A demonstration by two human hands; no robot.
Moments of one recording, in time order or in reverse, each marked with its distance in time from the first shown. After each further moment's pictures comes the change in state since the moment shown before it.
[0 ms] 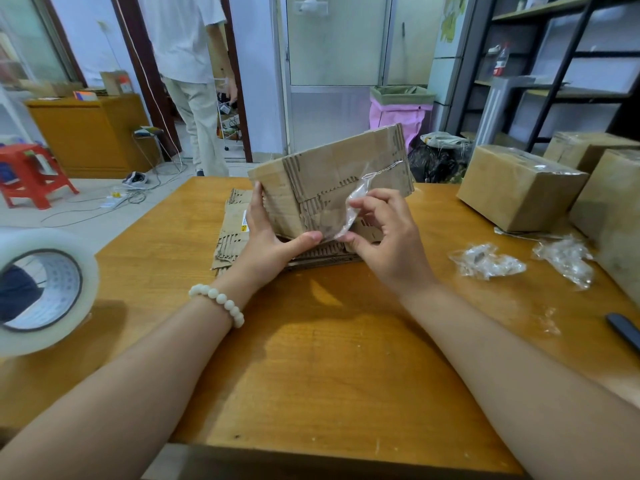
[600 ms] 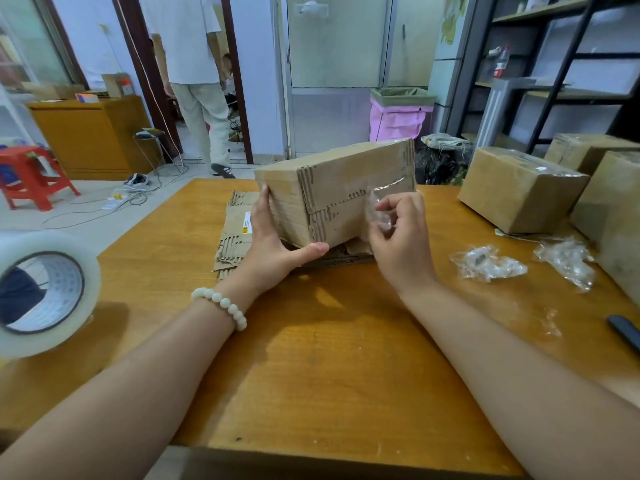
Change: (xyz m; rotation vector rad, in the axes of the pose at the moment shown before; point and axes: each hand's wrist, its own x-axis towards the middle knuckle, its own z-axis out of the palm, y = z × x) left_hand 0.001 -0.007 0.001 0.061 -0.049 0.047; right_hand 0.002 0.008 0.001 -0.005 0.120 0.217
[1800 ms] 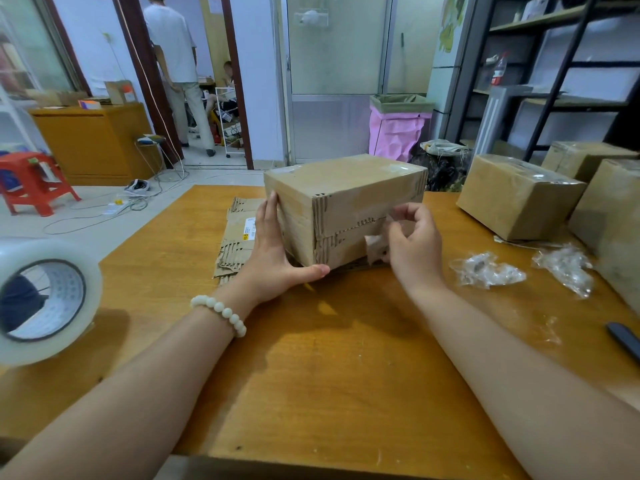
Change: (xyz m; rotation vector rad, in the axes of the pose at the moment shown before) left_hand 0.006 -0.019 -0.001 0.057 -0.089 0.124; right_hand 0.007 -0.005 -0.011 0.176 0.069 0.428
